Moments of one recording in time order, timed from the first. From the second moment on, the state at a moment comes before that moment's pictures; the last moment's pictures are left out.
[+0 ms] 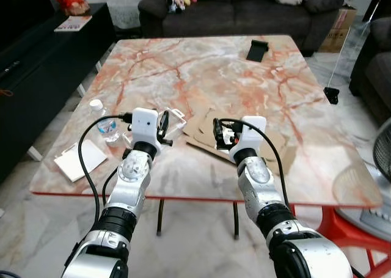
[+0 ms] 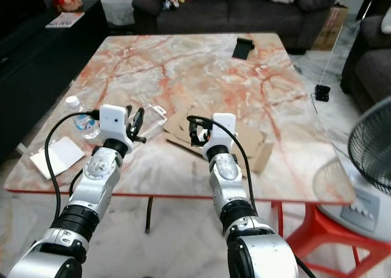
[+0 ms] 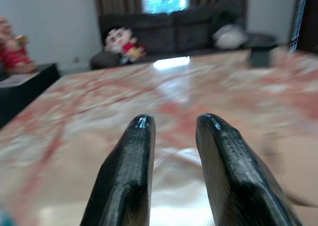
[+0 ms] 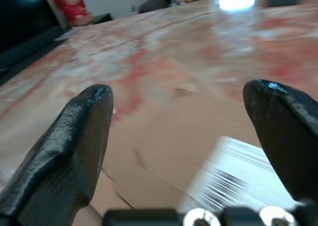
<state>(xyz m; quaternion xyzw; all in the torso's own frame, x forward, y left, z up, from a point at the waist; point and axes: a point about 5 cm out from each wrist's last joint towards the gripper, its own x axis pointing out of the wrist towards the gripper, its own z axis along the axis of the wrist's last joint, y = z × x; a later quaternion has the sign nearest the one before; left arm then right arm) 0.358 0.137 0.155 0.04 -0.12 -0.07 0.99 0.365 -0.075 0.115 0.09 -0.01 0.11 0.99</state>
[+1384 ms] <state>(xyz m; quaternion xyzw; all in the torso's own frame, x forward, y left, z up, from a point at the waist) 0.369 0.184 0.146 0.16 -0.03 -0.10 0.98 0.360 -0.068 0.111 0.08 0.00 0.14 0.99</state>
